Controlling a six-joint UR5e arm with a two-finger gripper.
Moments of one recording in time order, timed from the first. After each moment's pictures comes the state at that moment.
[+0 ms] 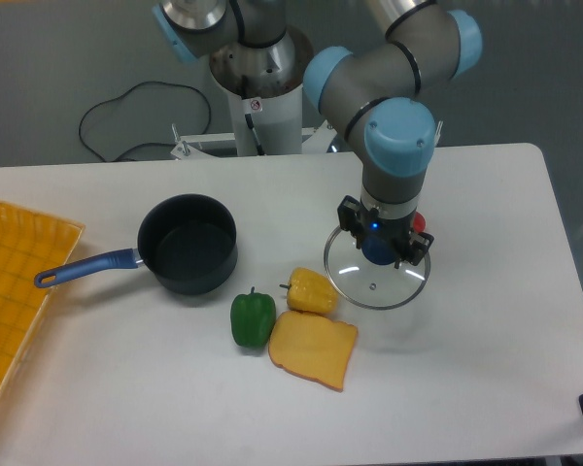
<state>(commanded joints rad) 2.62 -1.92 -1.62 -1.17 1.60 1.11</state>
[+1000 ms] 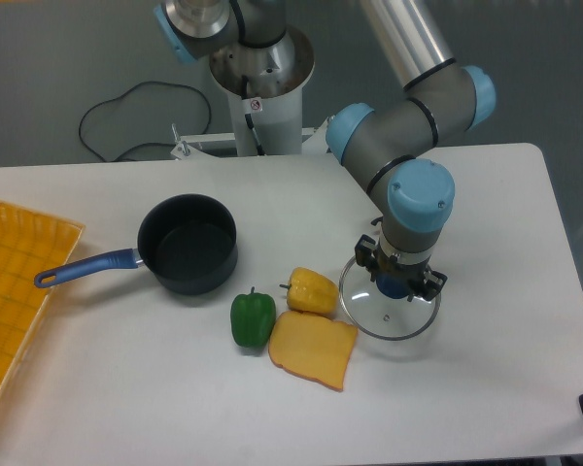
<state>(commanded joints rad) 2.62 -2.04 -1.57 -1.11 1.61 1.12</state>
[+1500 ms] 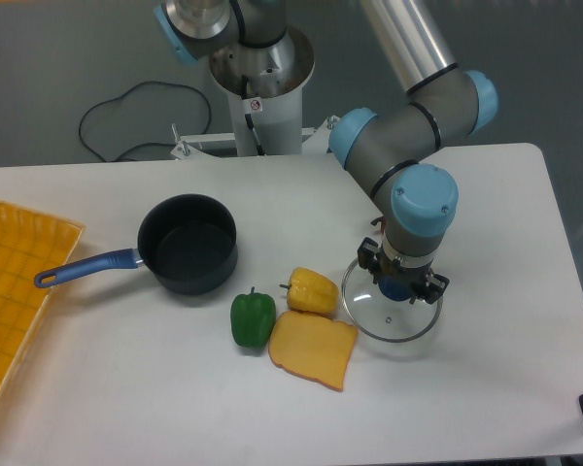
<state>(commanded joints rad) 2.62 -2.05 -1.58 -1.11 1.61 1.13</state>
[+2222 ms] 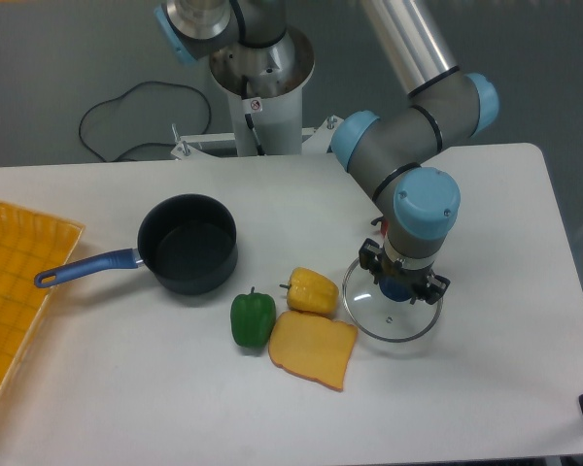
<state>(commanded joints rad) 2.63 -2.05 -1.57 -1.11 1.61 1.13</state>
